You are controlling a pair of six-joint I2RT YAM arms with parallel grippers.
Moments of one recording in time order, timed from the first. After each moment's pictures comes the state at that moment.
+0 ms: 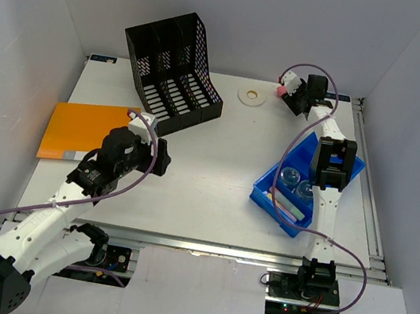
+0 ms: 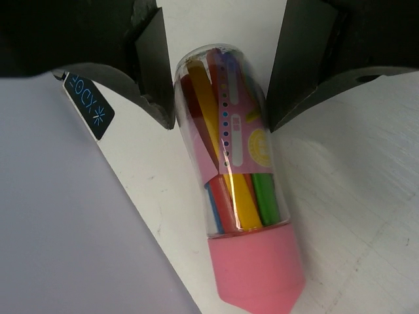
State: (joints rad) left arm -0.45 0.85 0.70 -0.32 -0.04 -0.21; right arm 0.08 2.63 2.29 -0.28 -0.15 -0.89
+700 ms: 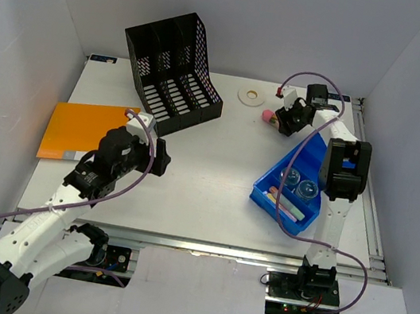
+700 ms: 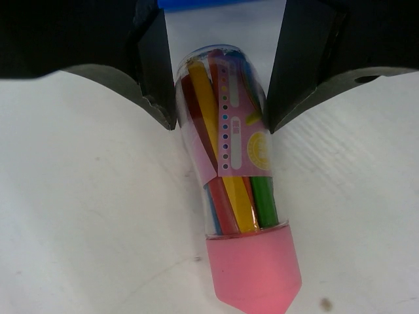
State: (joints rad) left arm -0.45 0.82 0.70 -0.32 -0.03 -0.21; right arm 0.10 2.31 1.88 -0.50 -0.37 -0.72
